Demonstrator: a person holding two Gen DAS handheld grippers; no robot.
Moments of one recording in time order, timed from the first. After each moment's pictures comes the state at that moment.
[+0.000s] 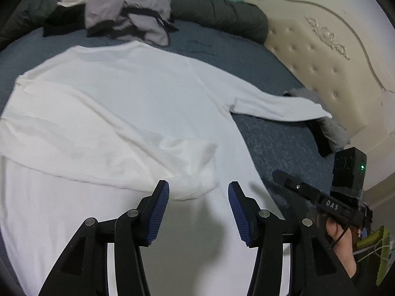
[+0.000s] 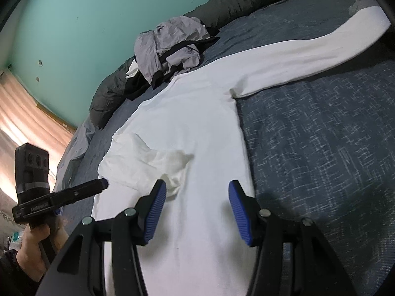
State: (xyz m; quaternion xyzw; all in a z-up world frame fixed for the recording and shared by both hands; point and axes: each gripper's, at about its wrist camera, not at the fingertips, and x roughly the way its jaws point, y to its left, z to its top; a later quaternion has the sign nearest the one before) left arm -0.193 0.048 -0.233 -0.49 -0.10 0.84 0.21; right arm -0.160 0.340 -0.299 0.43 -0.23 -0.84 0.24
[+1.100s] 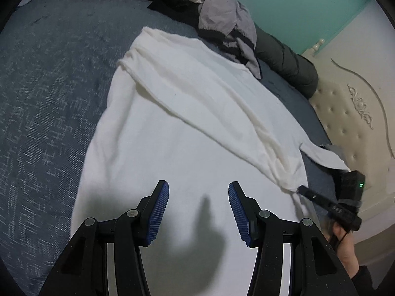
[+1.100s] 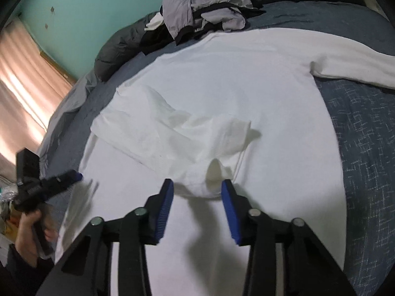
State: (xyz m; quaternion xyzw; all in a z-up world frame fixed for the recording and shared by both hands) left arm -0.144 -0.148 -0.286 -0.45 -0.23 0.85 0.11; right arm -0.177 0.236 -0.329 0.48 -0.11 -0.82 0.29
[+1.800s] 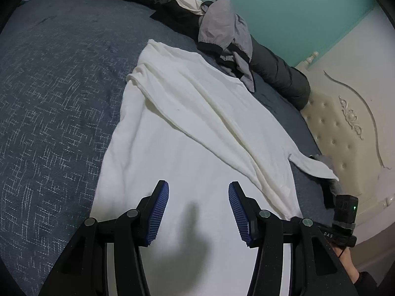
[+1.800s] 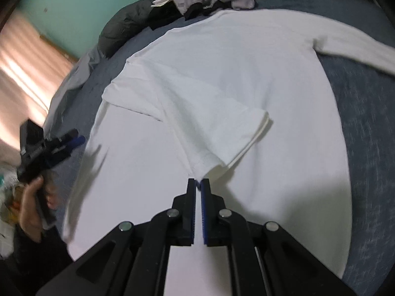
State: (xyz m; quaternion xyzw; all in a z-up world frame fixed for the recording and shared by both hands) left arm -0.131 -0.171 -0.275 -0.43 -0.27 0.85 0.12; right arm -0.138 0.233 -0.316 0.54 -0.09 -0.79 0.28
